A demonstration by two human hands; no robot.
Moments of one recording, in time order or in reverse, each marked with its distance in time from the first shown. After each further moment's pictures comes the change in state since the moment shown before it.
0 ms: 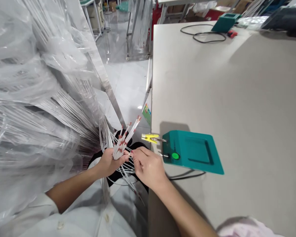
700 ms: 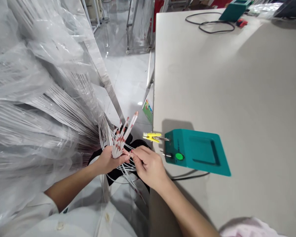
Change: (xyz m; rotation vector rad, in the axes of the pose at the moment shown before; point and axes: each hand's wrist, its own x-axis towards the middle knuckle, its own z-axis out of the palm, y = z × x) left_hand 0.007 0.006 -0.009 -0.042 -0.107 -0.110; right_hand 0.003 0.000 0.001 0.181 -0.060 0.054
